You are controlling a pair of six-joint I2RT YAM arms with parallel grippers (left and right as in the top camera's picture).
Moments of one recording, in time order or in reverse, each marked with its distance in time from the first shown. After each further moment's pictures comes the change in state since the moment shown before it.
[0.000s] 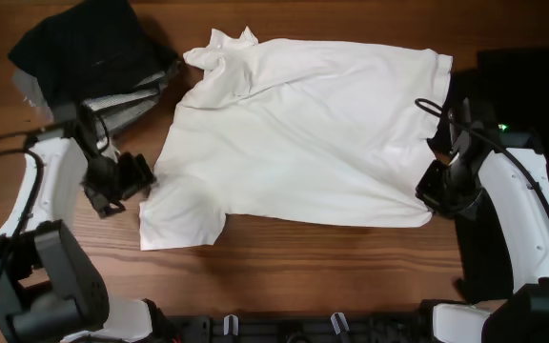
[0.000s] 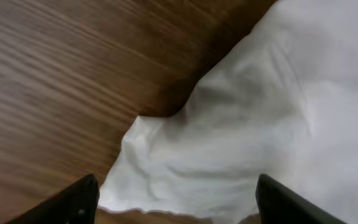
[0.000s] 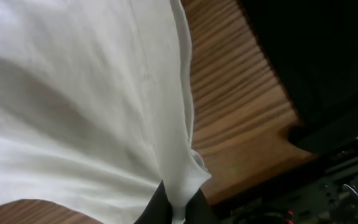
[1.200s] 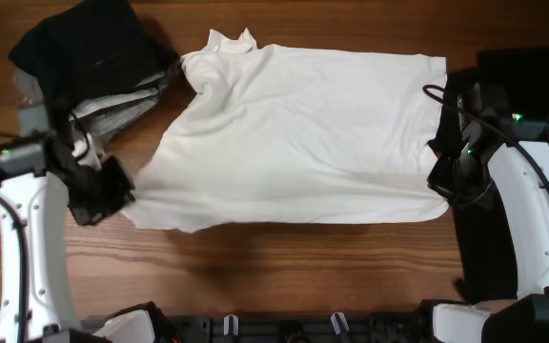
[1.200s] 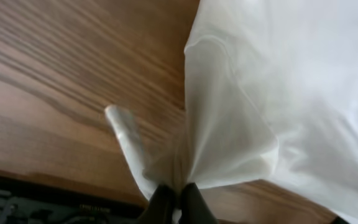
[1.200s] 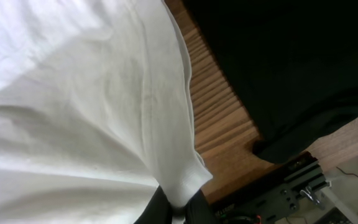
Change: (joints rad) left arm 0.007 -0.301 0.100 -0.322 0.032 0.000; right arm 0.000 0.000 0.127 -0.062 0.106 -0.037
